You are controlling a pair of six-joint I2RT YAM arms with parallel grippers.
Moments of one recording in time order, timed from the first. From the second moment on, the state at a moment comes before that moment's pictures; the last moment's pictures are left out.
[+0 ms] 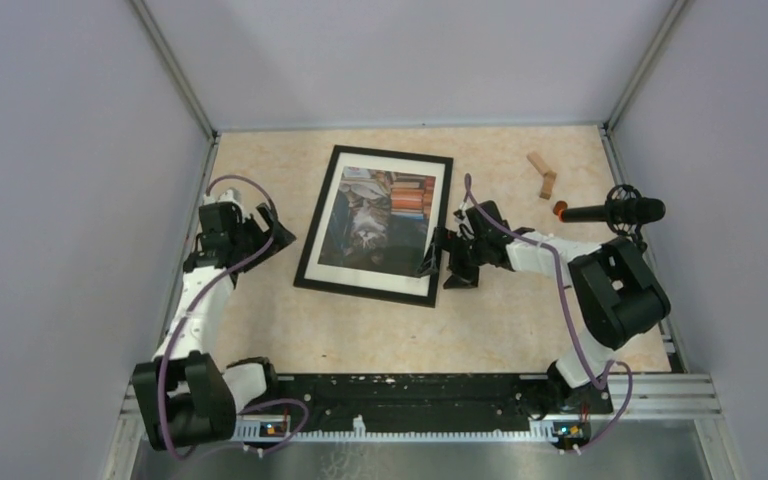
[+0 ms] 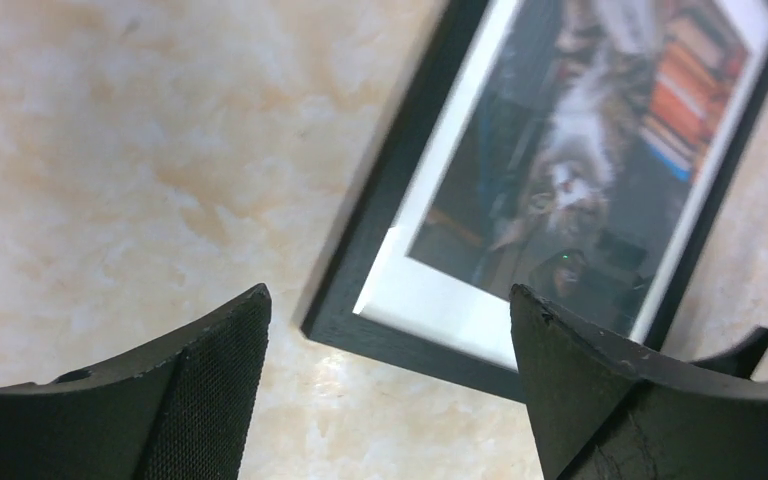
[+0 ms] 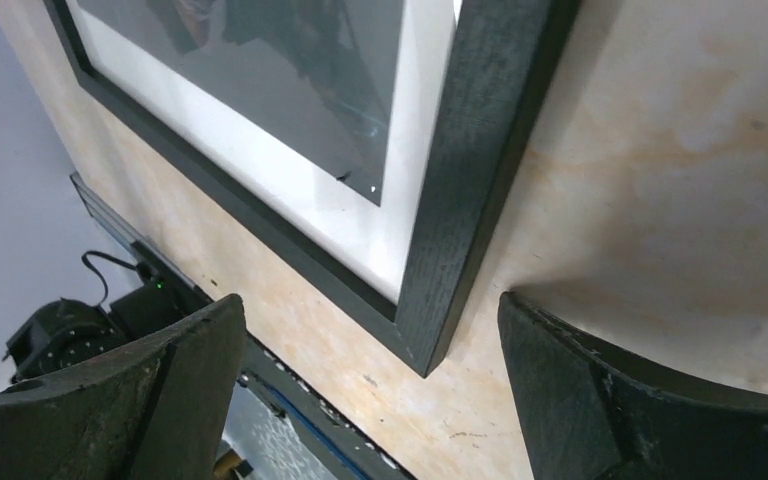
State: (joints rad) left arm 0.16 1.15 0.74 -0.38 0.27 -0.46; right arm 0.49 1.64 0.83 -0.17 -0.50 0.73
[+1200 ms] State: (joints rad) left arm -0.27 0.76 1.19 -0.55 0.07 -0.31; right arm 1.03 2.27 1.74 -0.06 -0.18 0.83
